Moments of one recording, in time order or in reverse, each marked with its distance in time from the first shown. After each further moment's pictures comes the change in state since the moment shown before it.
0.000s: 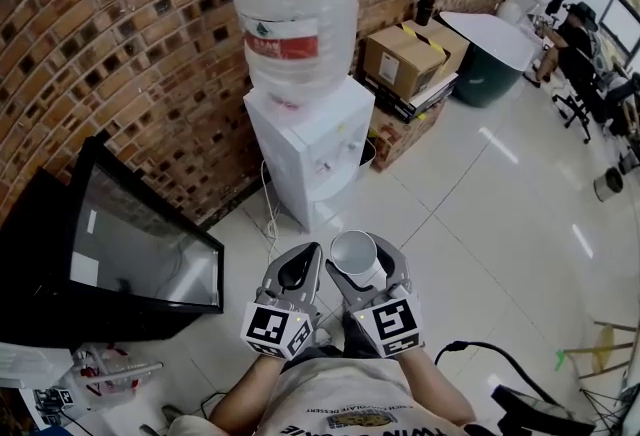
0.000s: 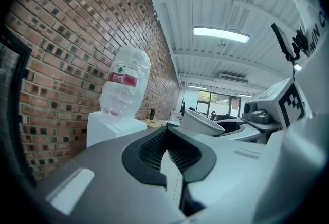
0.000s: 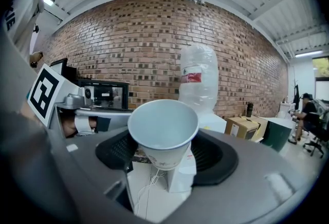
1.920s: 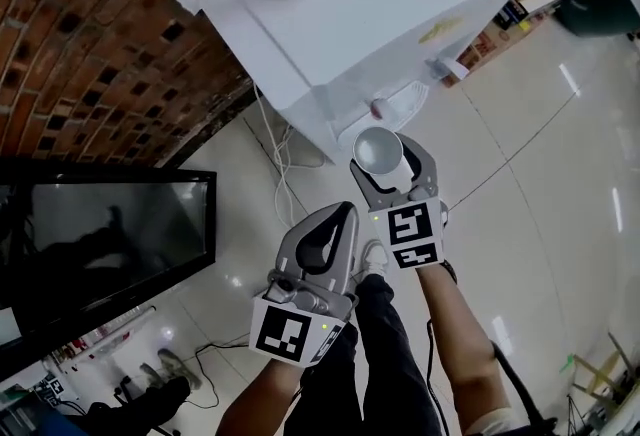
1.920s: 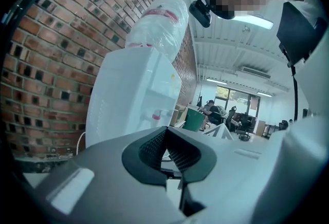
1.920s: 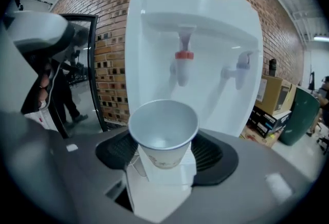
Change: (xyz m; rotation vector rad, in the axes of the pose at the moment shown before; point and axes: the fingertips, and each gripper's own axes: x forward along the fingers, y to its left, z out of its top) left arm 0.163 0.149 -0.221 -0.091 0.051 0.167; right arm 0.319 -0.128 -0.306 -0.018 0.246 0.080
